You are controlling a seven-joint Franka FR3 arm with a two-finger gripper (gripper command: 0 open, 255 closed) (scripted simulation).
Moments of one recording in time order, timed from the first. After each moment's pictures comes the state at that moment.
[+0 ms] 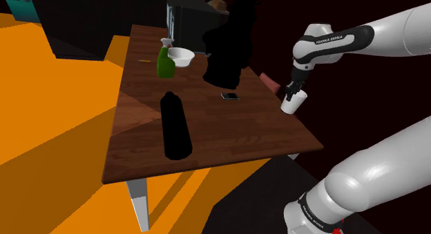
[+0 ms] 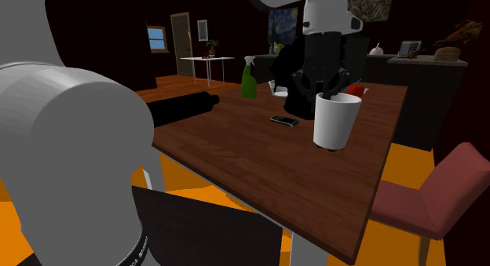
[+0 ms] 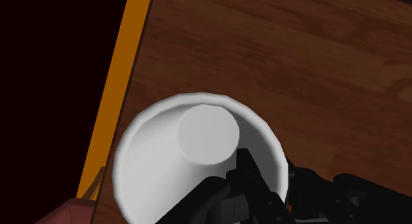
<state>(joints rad) -0.19 -0.20 -0.42 -2.28 -0.22 2.04 -0.41</state>
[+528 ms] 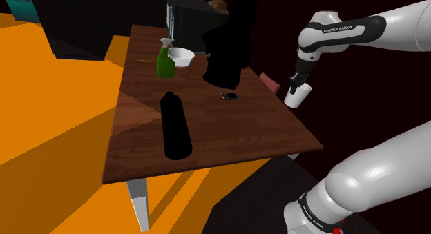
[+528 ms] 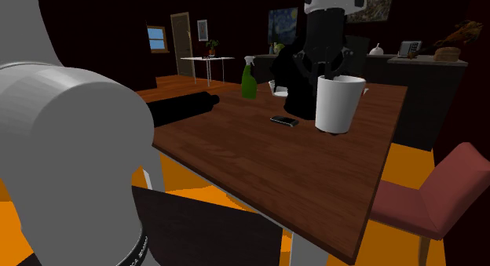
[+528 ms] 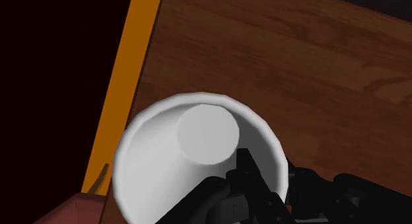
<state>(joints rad) -0.19 -0.24 -0.41 -2.21 -0.22 1.93 -0.41</state>
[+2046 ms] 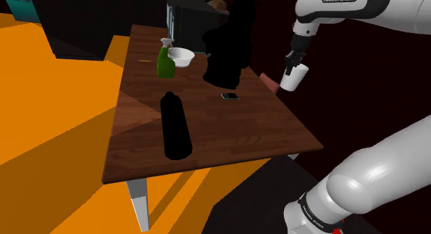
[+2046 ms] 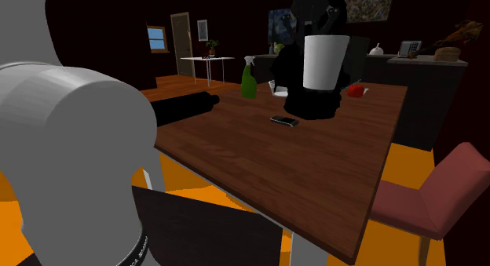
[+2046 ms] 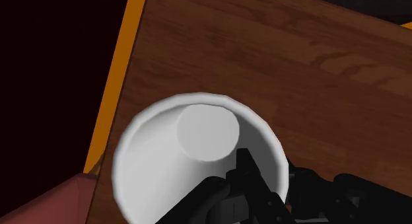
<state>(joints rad) -0.14 -0.19 -0.33 -1.94 -0.17 1.70 -0.34</state>
